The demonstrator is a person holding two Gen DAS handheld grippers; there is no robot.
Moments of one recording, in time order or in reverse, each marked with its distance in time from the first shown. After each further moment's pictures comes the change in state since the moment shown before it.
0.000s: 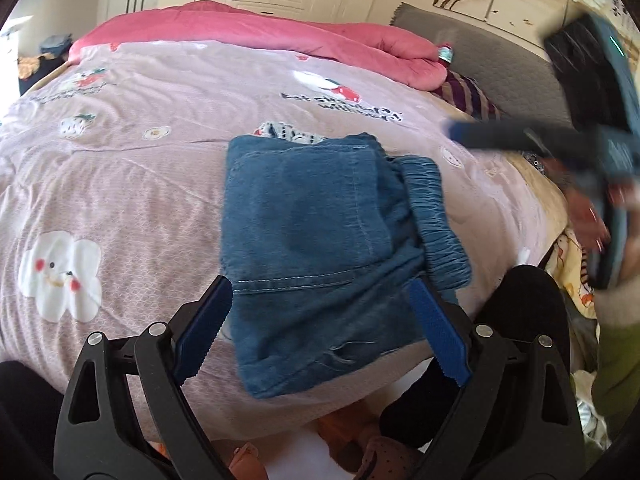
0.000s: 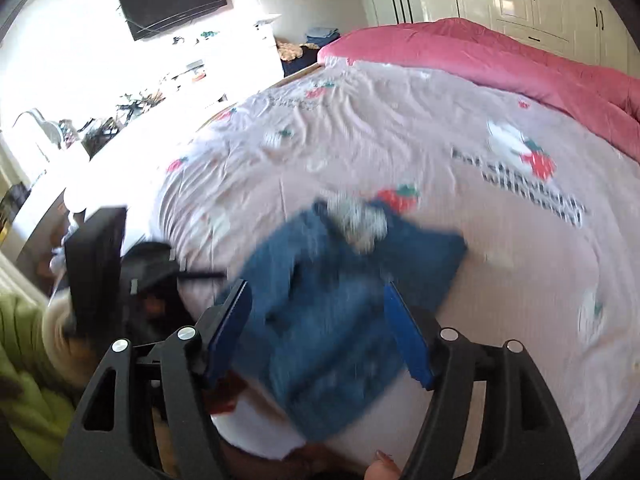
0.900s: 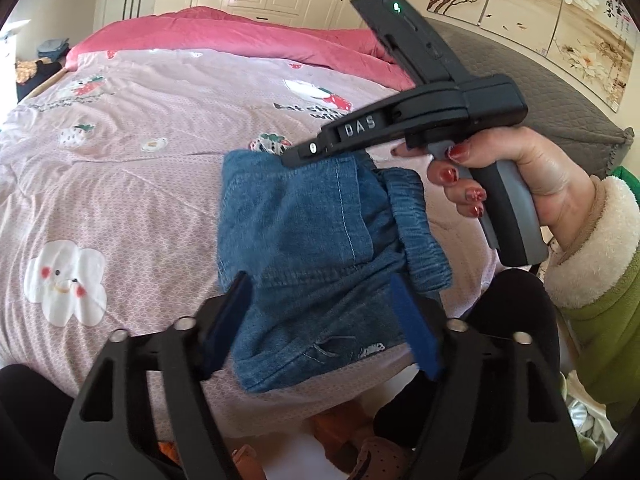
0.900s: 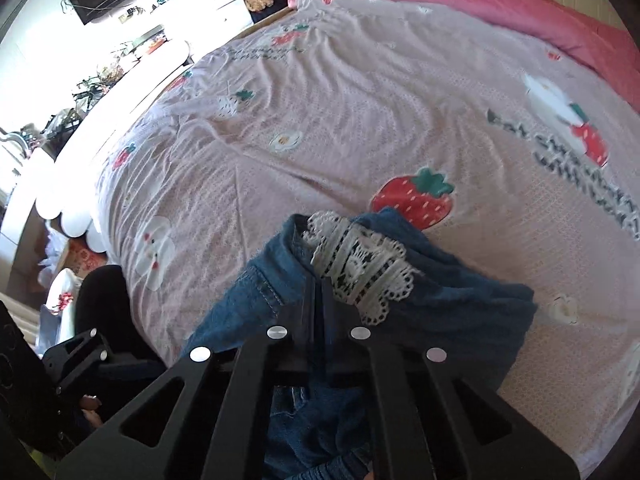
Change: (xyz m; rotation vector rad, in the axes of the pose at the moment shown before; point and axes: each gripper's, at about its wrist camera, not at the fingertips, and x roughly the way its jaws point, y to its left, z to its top) left arm -0.012 -0.007 0.004 0.001 -0.009 -0.028; right arm 0.104 -0.022 0.043 0.063 0.177 -0.055
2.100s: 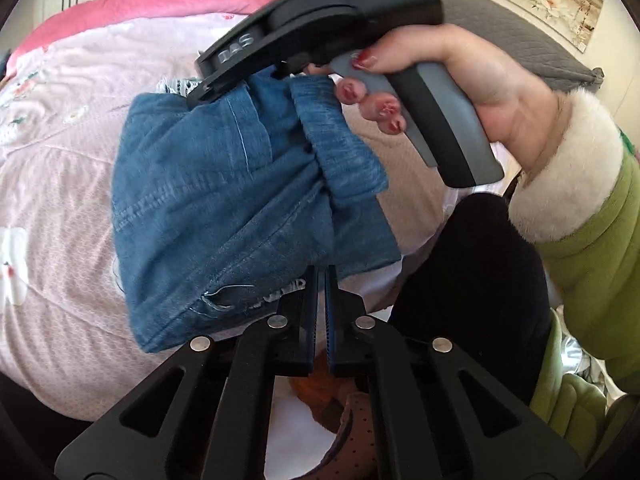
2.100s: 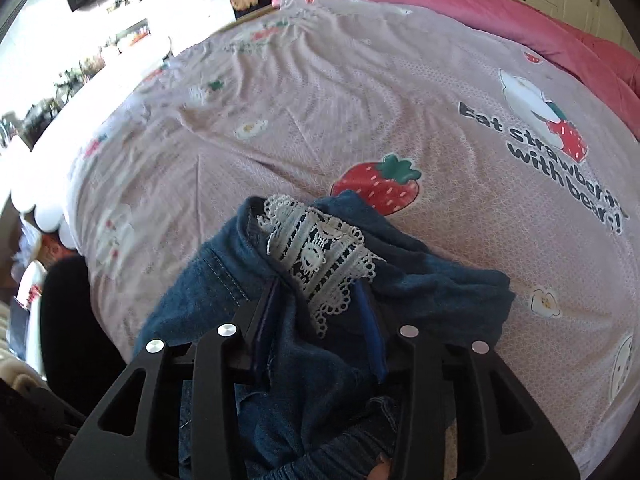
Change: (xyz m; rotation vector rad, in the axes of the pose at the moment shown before) left arm 0.022 -0.041 -0.030 0.129 0.157 -0.122; right arm -0.002 -0.016 -0.018 0.046 -0.045 -0.039
